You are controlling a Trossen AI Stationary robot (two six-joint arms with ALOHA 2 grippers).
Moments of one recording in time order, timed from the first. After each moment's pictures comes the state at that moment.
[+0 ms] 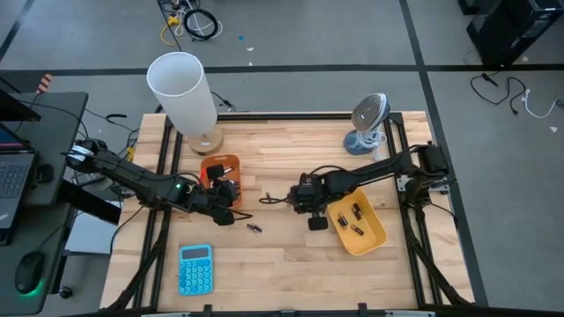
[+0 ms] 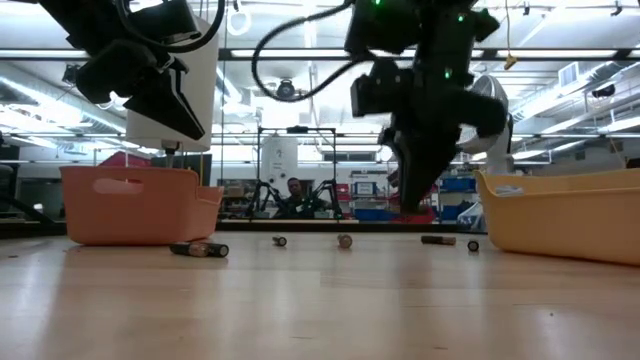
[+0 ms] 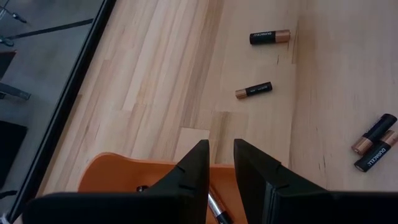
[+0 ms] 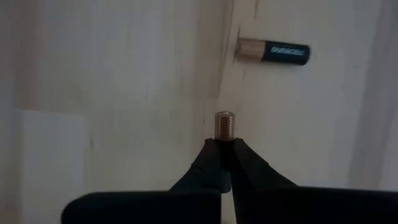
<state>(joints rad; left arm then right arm) -0.34 1.17 0.73 -0.52 -0.64 -0.22 0.10 1.83 1.24 -0.72 0.06 0.02</state>
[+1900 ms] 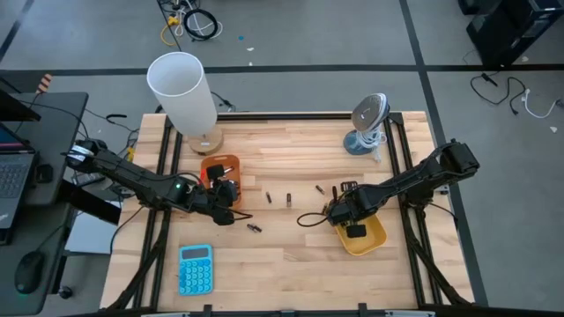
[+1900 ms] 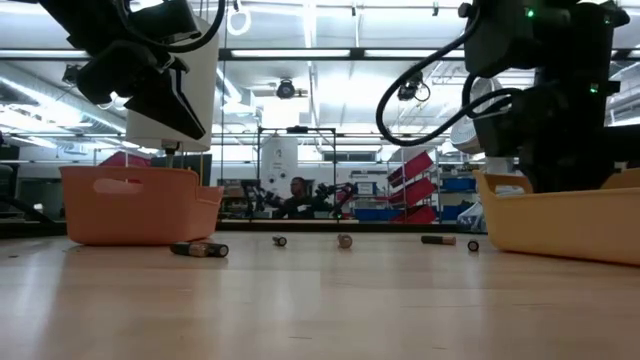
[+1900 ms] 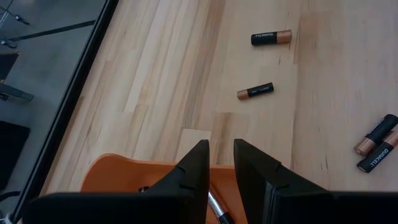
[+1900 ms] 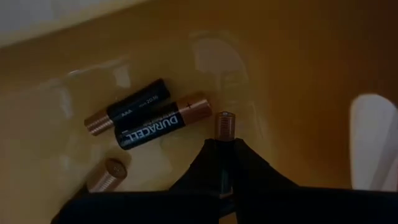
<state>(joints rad) -0.34 1.17 0.73 -0.51 -0.64 -0.21 0.28 1.58 0.85 -0.85 0.16 0.22</state>
